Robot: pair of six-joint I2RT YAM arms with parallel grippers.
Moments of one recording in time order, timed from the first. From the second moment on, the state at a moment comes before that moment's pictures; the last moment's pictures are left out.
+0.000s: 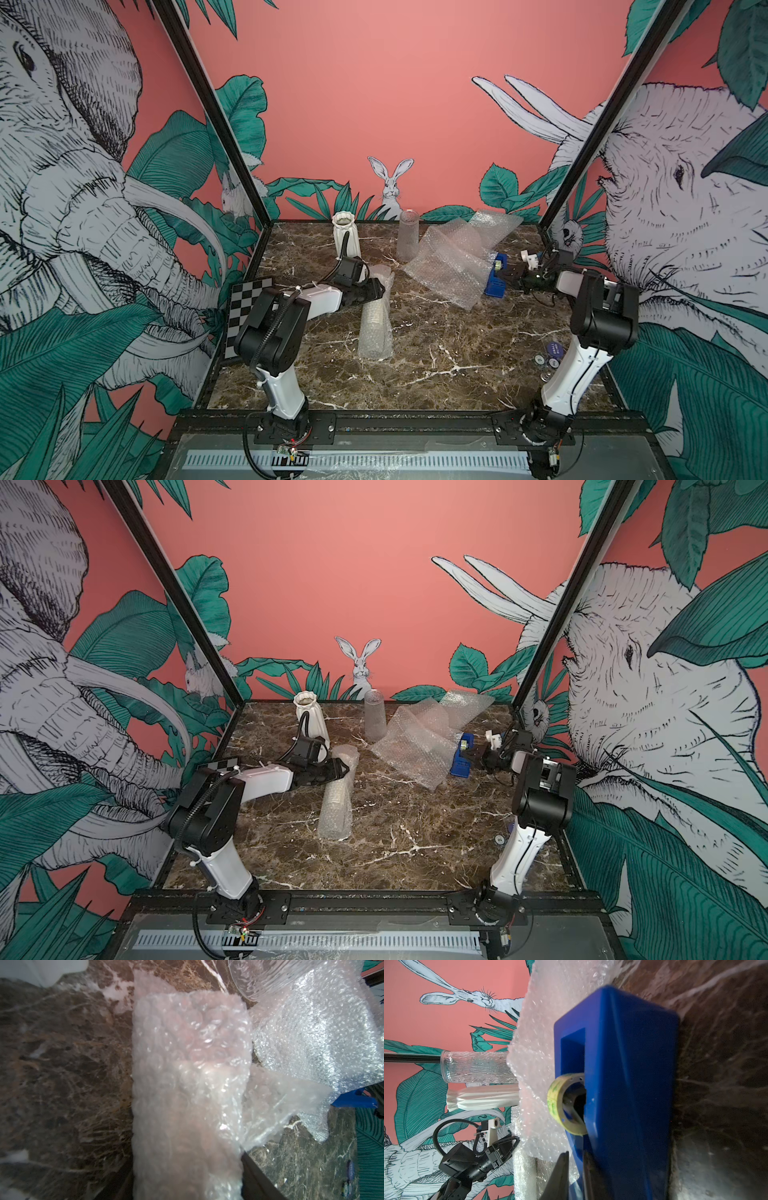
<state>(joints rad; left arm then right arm) -0.41 1.77 0.94 -0.03 0.27 -0.59 -0.32 1.98 1.17 -0.21 -1.00 0.35</state>
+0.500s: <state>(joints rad) -0.41 1.77 0.94 -0.03 0.27 -0.59 -0.33 1.97 1.09 -0.04 -1.04 0.48</state>
